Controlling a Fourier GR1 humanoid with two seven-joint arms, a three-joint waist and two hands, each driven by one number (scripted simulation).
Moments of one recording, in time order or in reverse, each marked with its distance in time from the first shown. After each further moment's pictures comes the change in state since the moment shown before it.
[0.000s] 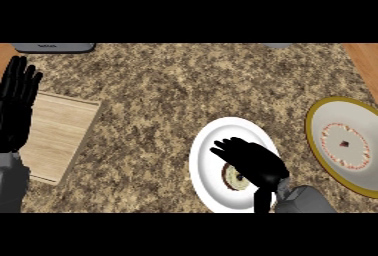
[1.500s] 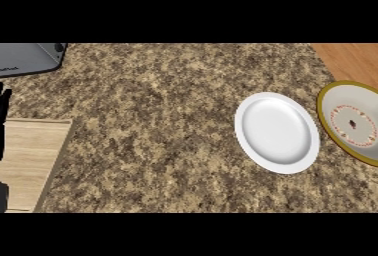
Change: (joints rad) left arm 0.095 0.015 0.106 -0.002 -0.005 0.022 -0.024; right arm 0.403 -0.552 -1.023 0.336 -0.216 -0.356 -0.227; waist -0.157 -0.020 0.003
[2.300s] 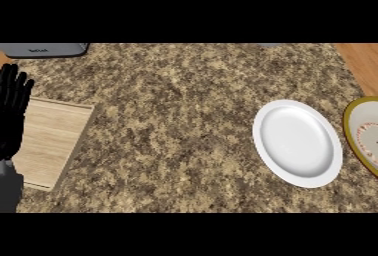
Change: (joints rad) left arm -0.051 -0.021 -0.066 -0.006 -0.004 -0.041 0.004; right arm 0.181 -0.269 -0.551 0.236 -0.469 0.274 -0.446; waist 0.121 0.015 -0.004
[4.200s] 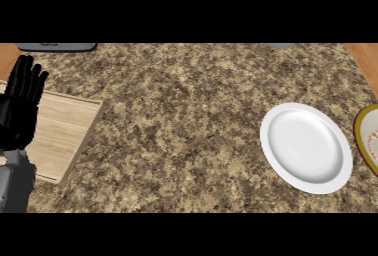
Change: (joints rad) left arm -0.065 -0.028 -0.028 0.027 -0.027 -0.001 0.009; right arm -0.498 0.431 0.691 -0.439 0.102 -0.102 0.882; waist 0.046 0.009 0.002
